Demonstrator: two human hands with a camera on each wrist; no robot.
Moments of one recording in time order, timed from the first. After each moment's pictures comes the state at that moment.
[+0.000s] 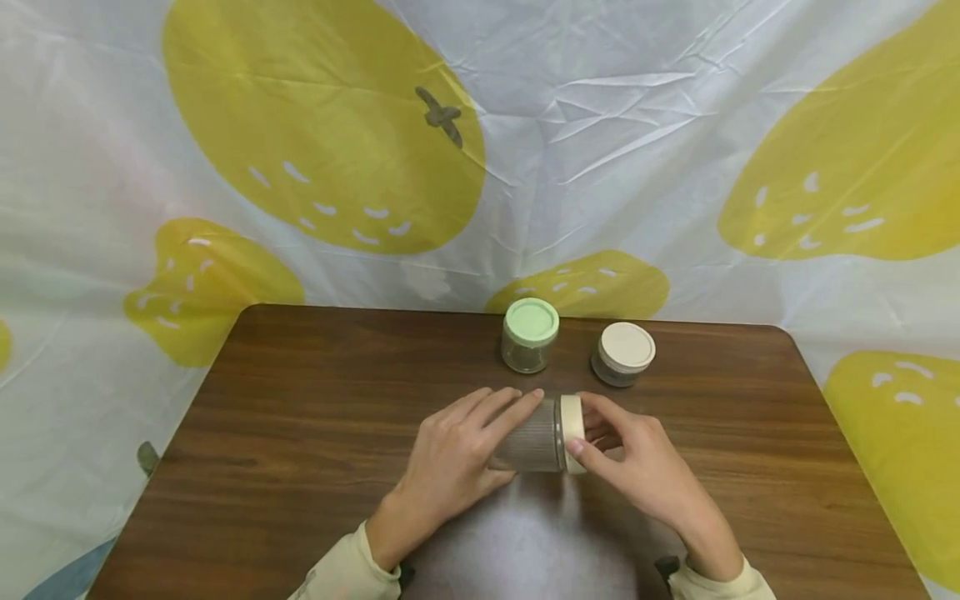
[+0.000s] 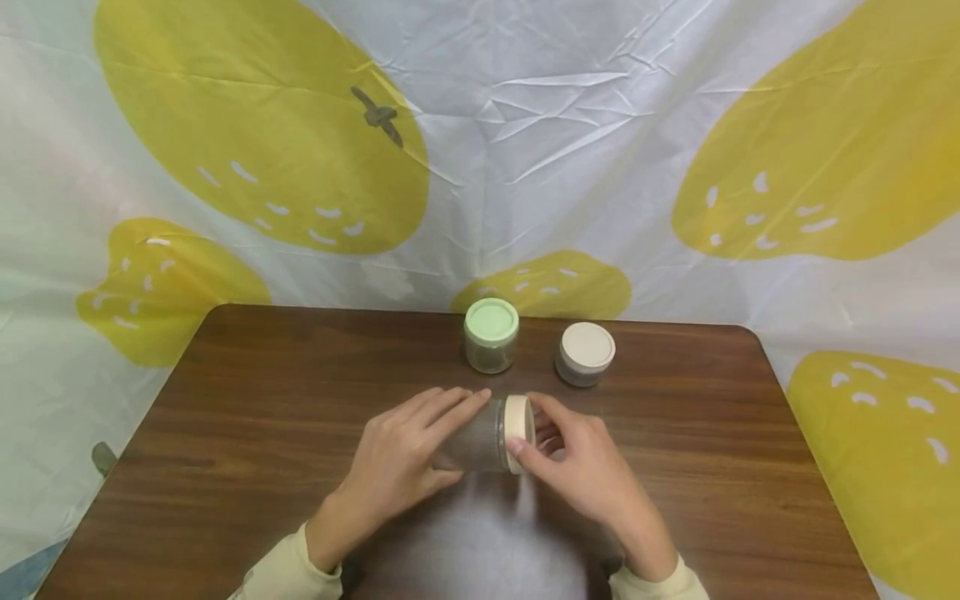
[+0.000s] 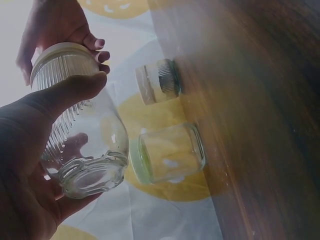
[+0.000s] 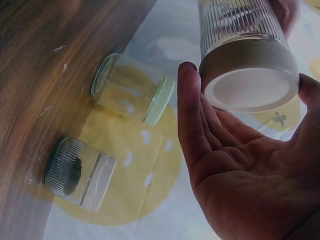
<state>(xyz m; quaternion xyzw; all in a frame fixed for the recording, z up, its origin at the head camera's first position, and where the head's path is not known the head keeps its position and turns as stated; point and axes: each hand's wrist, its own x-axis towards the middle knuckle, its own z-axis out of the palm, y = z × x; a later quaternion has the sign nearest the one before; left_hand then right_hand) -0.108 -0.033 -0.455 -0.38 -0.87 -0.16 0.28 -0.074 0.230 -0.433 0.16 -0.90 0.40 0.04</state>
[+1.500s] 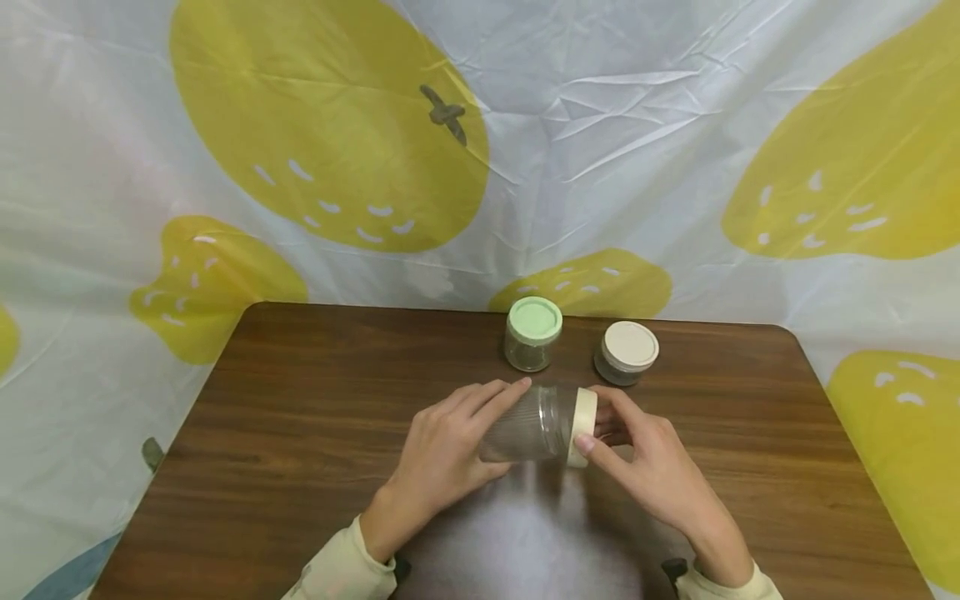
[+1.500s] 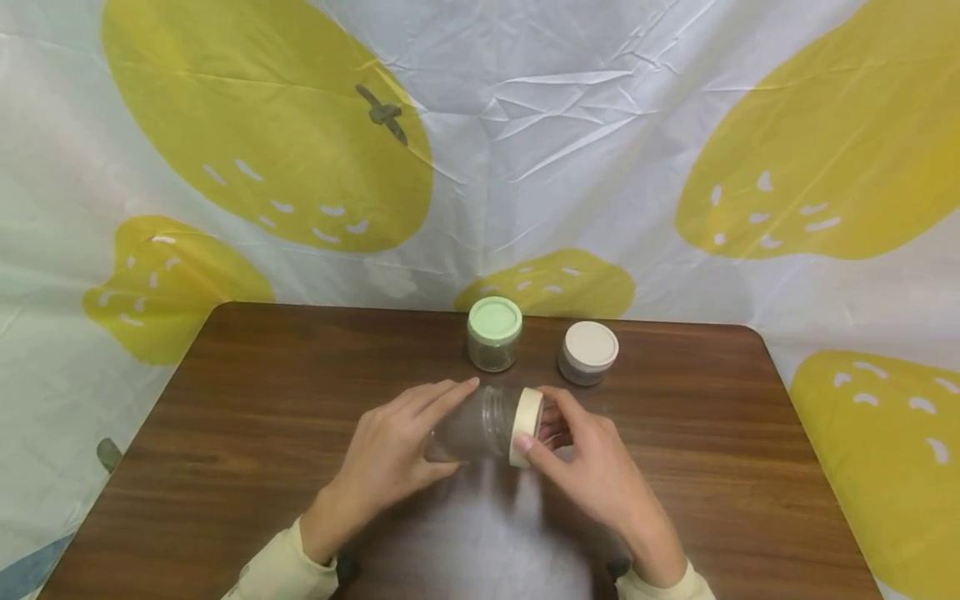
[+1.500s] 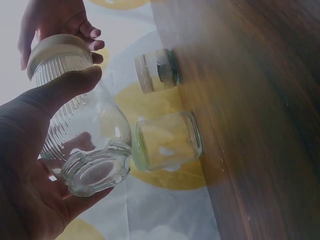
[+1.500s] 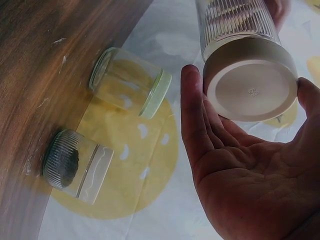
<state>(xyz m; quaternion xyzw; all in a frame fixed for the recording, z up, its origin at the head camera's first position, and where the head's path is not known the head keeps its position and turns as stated) -0.113 -0.044 -0.455 -0.36 -0.88 -0.21 0.24 -0.069 0.234 -0.430 0.17 -0.89 0.41 0.06</state>
